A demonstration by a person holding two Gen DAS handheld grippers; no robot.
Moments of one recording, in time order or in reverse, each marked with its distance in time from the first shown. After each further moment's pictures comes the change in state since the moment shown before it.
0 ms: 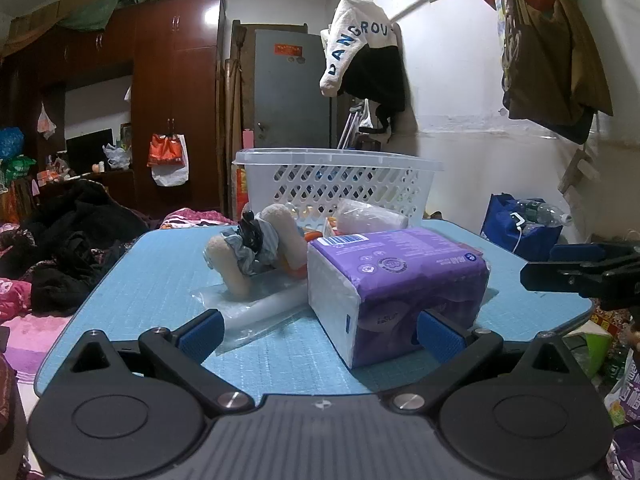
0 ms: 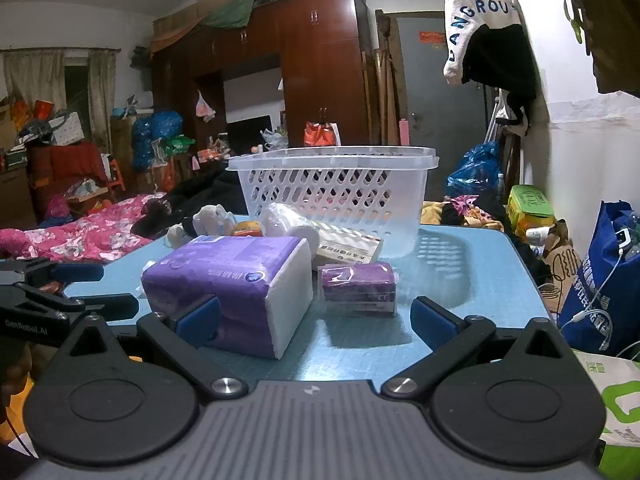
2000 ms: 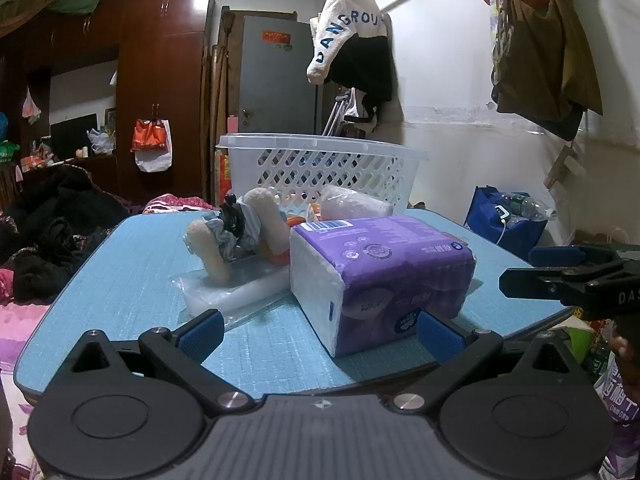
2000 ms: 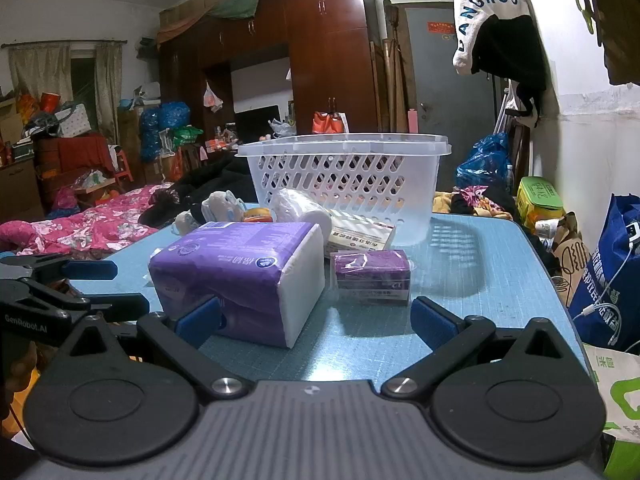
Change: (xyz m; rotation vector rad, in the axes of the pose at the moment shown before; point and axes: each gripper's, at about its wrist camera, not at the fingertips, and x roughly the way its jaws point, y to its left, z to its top) left arm 0.006 0.001 -0.003 -0.018 0.037 -0.059; right arm 0.002 0.005 -0.005 -0.004 0.026 0.022
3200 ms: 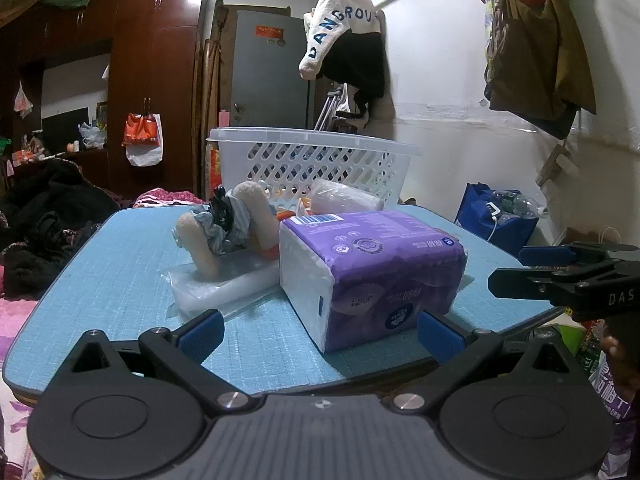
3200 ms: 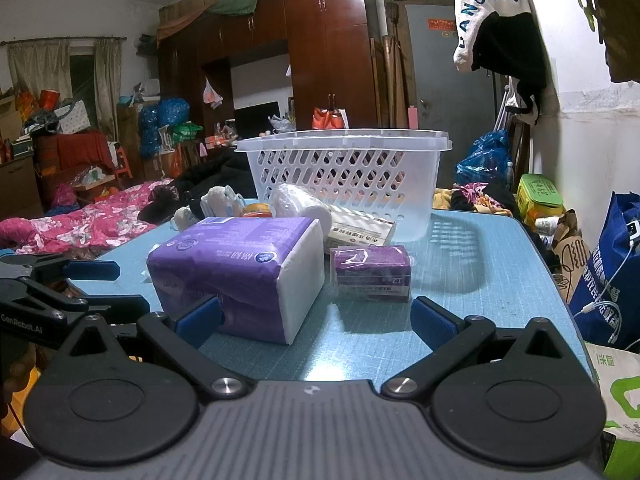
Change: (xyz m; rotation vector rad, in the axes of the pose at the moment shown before) left arm 0.003 -0.002 -0.001 -0.004 0.016 -0.032; right arm 0.002 -0.002 0.000 0.001 0.009 -0.001
